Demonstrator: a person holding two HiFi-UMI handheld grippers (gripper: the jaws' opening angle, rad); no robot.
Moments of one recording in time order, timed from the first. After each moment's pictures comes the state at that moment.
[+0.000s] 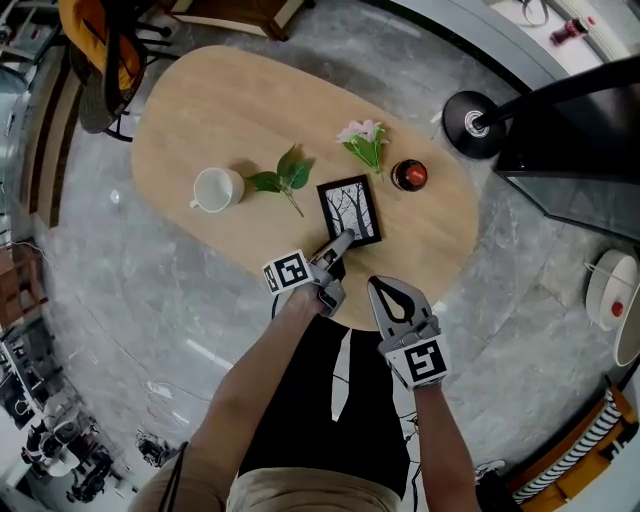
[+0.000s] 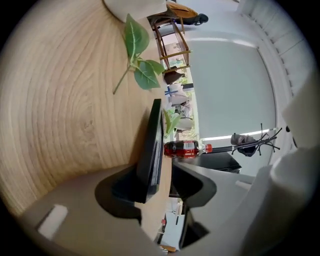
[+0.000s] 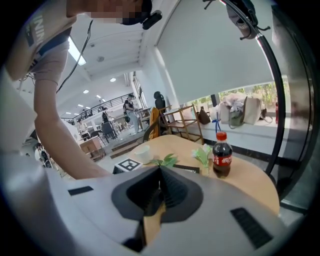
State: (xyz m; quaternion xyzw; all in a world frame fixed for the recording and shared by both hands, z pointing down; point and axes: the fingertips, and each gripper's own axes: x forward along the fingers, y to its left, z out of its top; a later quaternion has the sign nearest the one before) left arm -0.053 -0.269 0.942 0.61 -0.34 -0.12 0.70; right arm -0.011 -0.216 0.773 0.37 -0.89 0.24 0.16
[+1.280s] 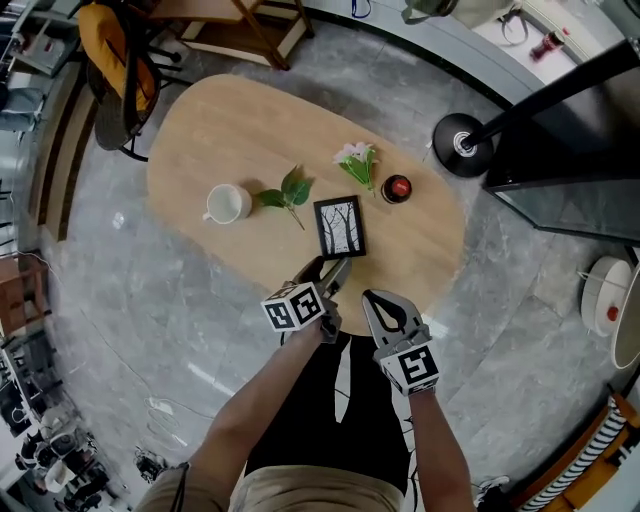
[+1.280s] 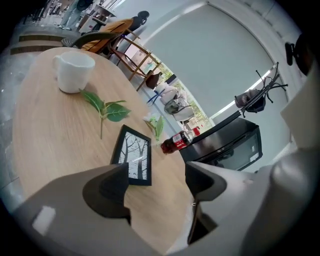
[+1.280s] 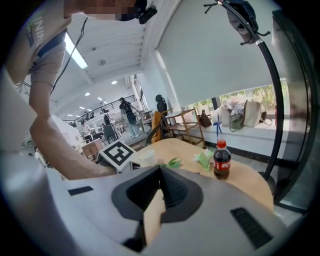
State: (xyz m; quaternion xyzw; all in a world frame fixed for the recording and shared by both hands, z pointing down) left arm -0.074 -0.243 0.881 0.68 -0.47 0.06 0.56; right arm -0.009 -0.196 0.749 0.37 -0.89 0.23 0.14
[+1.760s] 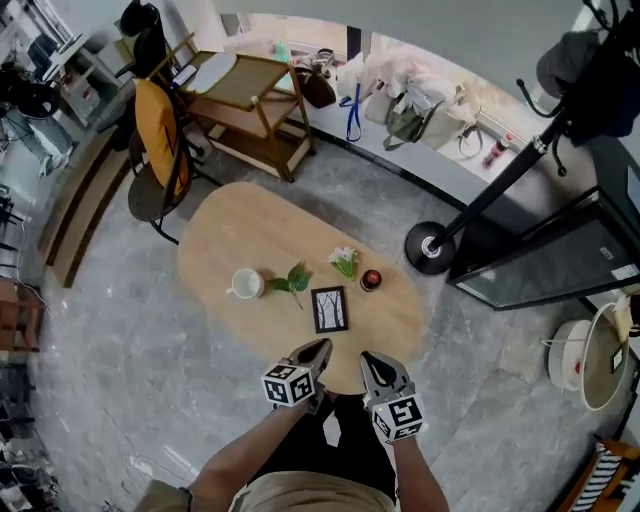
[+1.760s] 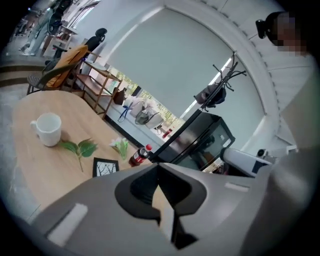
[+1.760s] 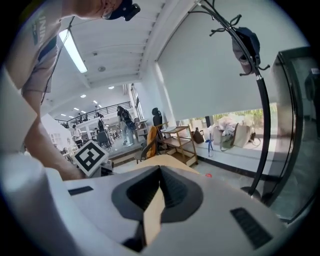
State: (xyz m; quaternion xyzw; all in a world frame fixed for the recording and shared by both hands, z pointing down) left arm -0.052 -0.232 0.719 0.80 -0.41 0.07 0.44; right arm 0.023 -0.208 0.623 0.42 -0.88 0.19 0.11
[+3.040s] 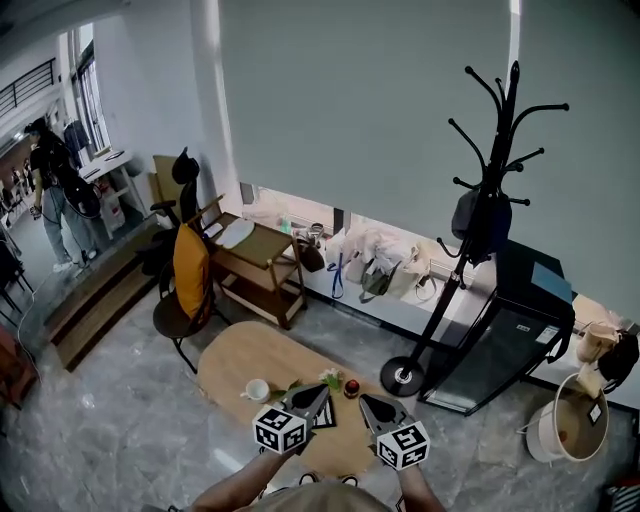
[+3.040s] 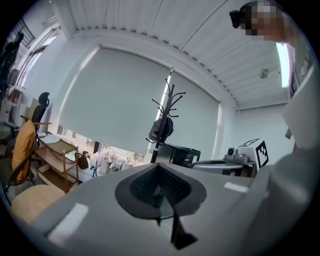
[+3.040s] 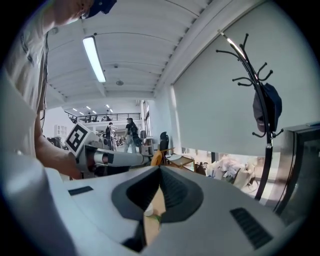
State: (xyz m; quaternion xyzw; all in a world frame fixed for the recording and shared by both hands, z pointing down) left arm -0.035 -0.225 0.368 0.92 -0.35 0.01 0.15; right arm 0.040 -0.194 0.360 0.42 -0.90 0.07 0.06
